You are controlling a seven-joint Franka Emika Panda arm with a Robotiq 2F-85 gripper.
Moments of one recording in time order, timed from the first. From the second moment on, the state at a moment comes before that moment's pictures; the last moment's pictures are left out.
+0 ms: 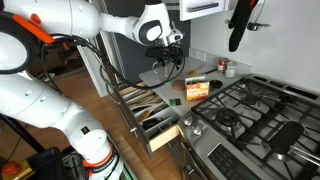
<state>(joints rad) 0.10 -0.39 -0.06 -2.30 0.08 2.22 -0.31</state>
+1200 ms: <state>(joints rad) 0.22 -0.22 -0.03 -2.28 0.50 2.46 -0.59</state>
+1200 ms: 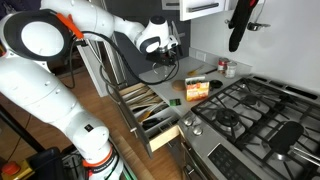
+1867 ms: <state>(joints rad) 0.23 -0.15 0.00 -2.22 0.53 2.46 -0.66</state>
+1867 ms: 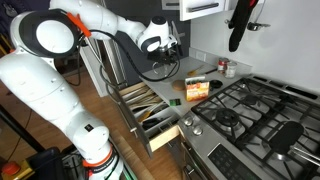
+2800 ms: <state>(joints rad) 0.21 -0.12 0.02 -2.20 0.51 2.46 -0.66</state>
